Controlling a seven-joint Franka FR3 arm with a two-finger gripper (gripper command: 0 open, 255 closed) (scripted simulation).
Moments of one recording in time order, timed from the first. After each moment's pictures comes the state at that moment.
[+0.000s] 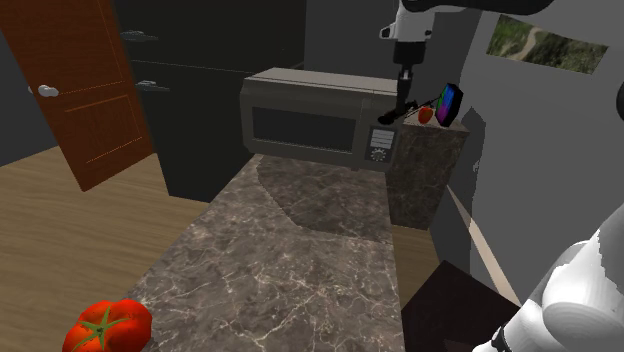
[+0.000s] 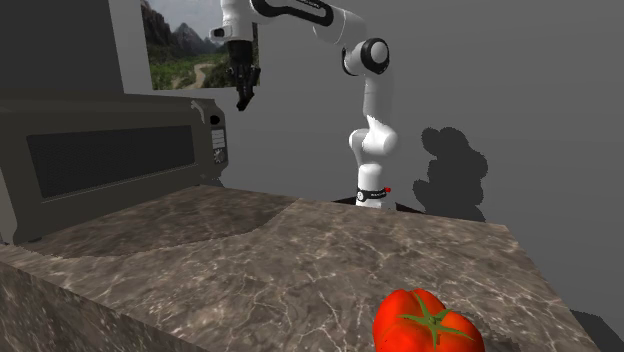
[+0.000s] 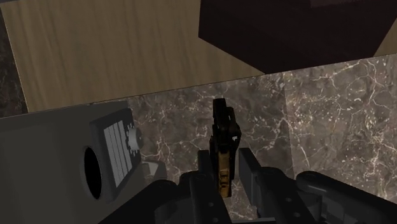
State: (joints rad) arm -0.05 -0.06 -0.14 -1.50 -0.07 1.39 -0.73
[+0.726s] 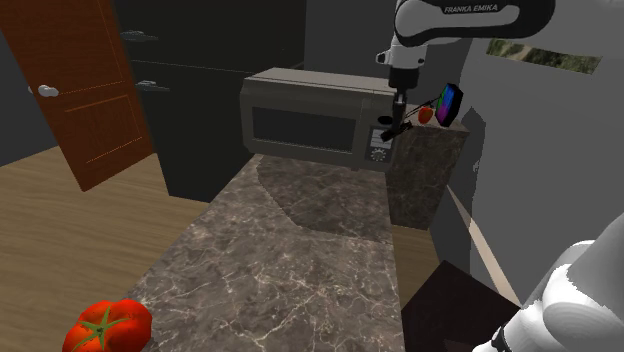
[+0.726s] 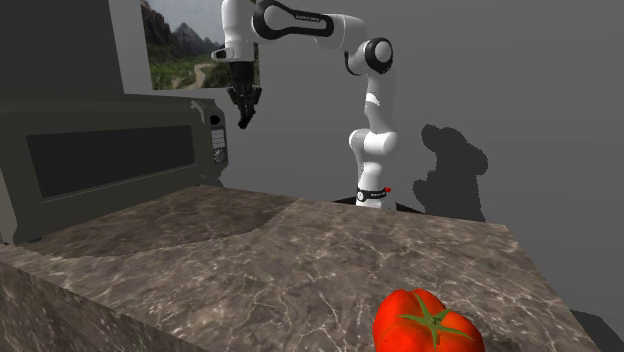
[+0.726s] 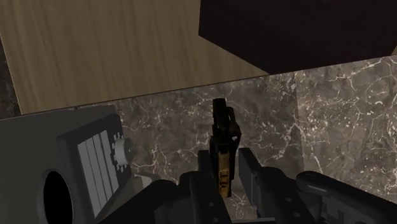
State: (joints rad) arm -0.05 -0.12 -0.14 -1.72 -0.08 1.56 -0.72
